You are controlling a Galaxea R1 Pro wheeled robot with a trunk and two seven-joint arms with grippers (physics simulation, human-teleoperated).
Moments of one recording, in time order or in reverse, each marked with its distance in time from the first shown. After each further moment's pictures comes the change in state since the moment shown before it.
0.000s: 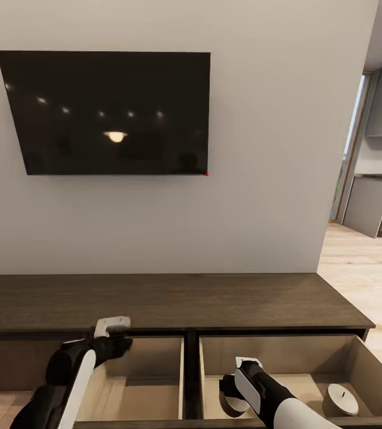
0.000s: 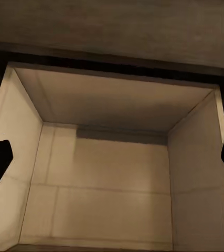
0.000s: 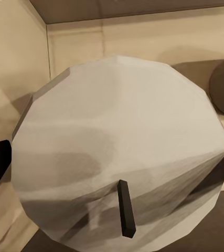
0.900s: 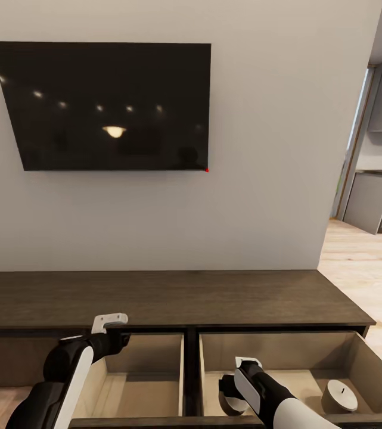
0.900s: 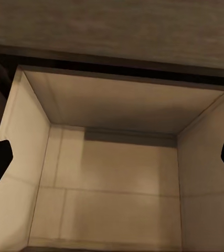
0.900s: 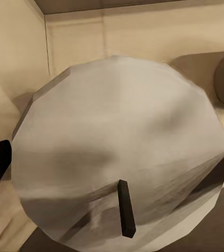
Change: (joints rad) left arm -0.017 0.020 0.001 0.001 -0.003 0.000 0.001; right arm 0.000 0.002 0.000 -0.001 -0.001 0.000 0.000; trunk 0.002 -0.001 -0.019
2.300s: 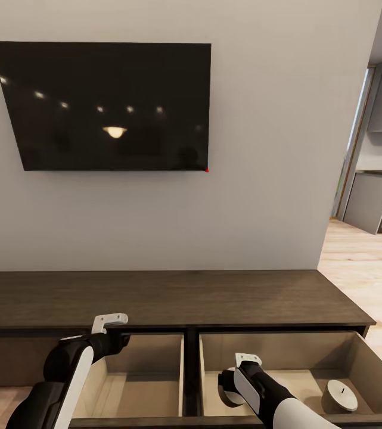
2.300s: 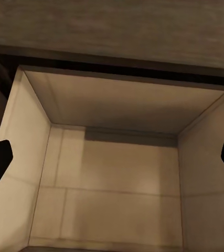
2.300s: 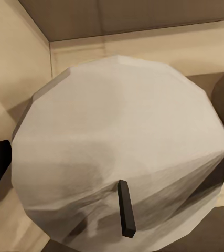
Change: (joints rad) left arm 0.000 0.000 0.000 0.001 -0.002 0.000 0.000; right arm 0.000 0.002 0.000 0.000 0.001 -0.075 0.002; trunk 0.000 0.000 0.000
